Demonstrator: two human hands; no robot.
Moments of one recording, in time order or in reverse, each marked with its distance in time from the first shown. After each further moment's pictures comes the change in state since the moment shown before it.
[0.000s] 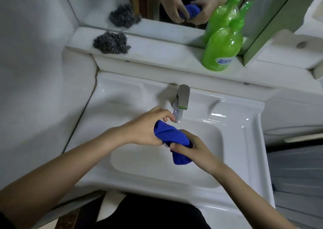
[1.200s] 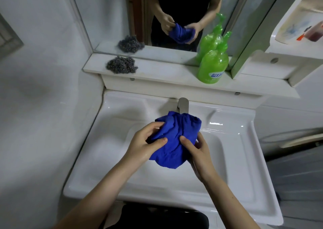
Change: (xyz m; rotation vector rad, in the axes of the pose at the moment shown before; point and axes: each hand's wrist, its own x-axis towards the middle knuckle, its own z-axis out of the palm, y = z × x) left_hand -0.071 0.039 0.013 -0.707 0.457 -0.127; right_hand -0.010 -0.003 0.047 0.616 0.377 -0.182
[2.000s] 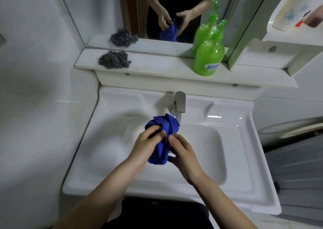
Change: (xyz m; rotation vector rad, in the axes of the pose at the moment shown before) left_hand 0.009 -0.026 0.025 -0.084 0.051 -0.259; right_hand -0.014 0.016 0.018 0.008 -0.101 0.164
